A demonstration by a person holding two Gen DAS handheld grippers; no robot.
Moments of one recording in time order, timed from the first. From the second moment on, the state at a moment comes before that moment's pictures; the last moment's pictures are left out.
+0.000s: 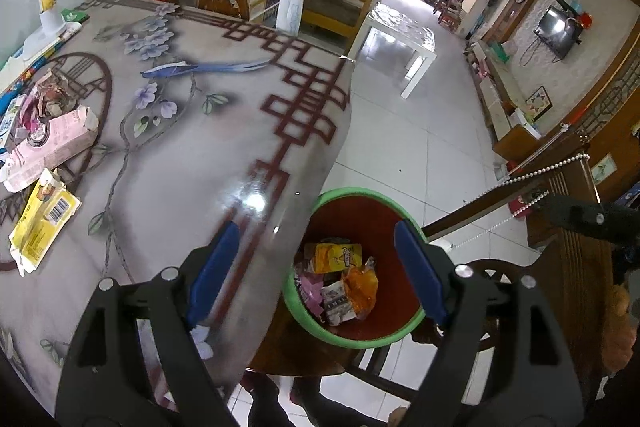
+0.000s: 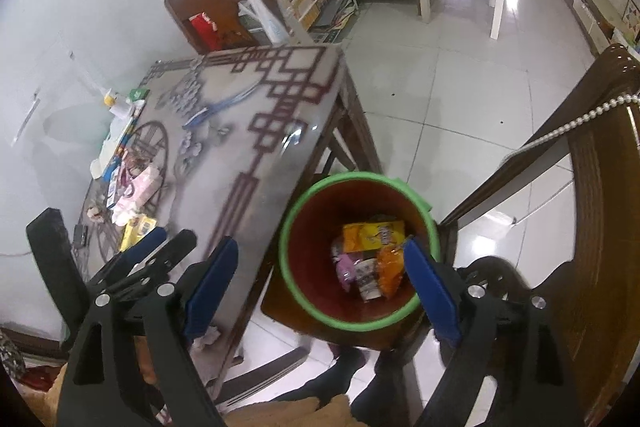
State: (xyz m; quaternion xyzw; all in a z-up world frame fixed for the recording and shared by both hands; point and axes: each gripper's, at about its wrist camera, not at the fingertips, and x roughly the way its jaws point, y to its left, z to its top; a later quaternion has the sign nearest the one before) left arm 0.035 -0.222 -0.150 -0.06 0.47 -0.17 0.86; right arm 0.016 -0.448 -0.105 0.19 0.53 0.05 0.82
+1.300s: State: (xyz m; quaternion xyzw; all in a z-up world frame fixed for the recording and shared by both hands) left arm 0.046 0.061 -0.171 -0.08 0.45 -0.03 0.89; right arm 0.087 -0.209 -0.161 0.12 0.58 0.15 0.79
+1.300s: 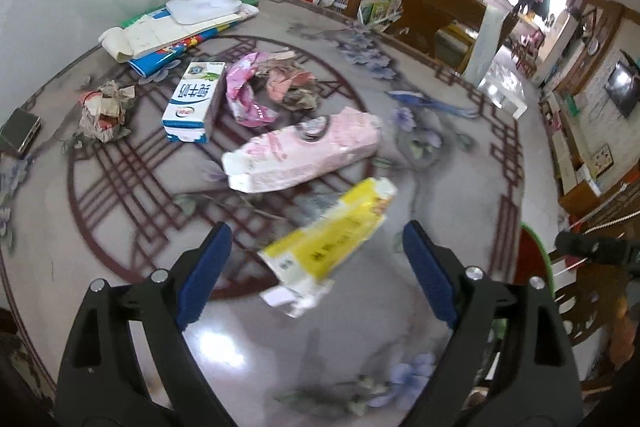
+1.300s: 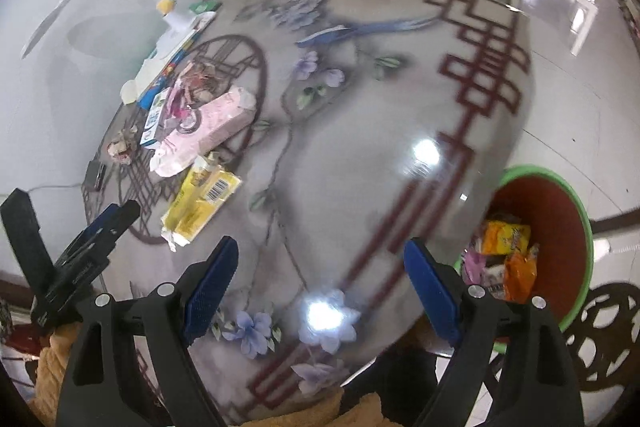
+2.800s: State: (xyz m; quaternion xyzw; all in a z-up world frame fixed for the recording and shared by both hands) left arm 0.074 0.136 -0.209 -0.19 0.50 0.07 0.84; right arm 0.300 0.025 -0.205 0.00 0.53 0.28 0.80
